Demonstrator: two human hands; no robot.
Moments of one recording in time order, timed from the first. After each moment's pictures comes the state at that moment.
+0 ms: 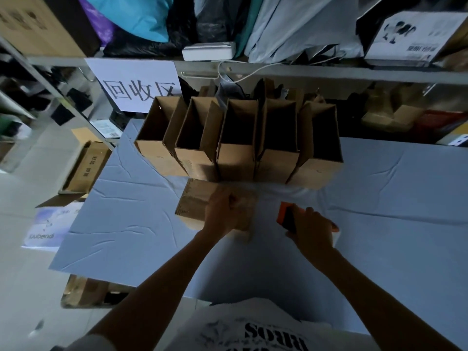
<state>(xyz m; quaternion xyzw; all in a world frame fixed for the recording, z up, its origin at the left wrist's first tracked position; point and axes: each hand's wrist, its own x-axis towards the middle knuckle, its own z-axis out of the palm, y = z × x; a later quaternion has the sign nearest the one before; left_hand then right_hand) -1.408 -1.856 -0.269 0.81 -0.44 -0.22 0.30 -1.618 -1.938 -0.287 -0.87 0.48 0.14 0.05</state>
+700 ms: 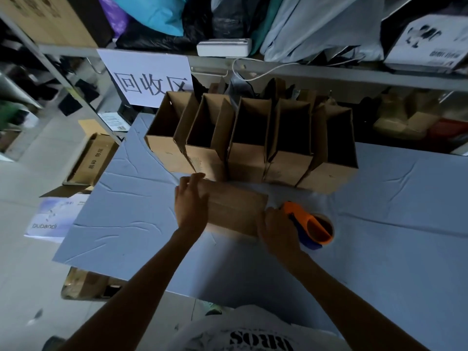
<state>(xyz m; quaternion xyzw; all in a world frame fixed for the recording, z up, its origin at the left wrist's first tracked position) -1.352 -1.827 -0.256 0.88 -0.34 -0.08 0.31 -1.534 -1.896 -0.266 -0.86 0.47 0.00 0.20</state>
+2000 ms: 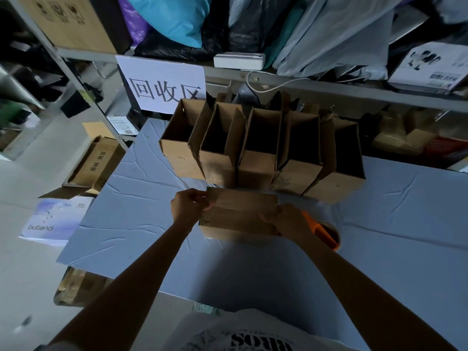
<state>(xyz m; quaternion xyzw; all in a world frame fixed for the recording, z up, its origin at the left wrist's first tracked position) -1.306 -1.811 -0.266 0.86 -0.21 -0.24 0.40 -1.521 -1.932 -0.253 -0.70 0.51 0.02 0.50</state>
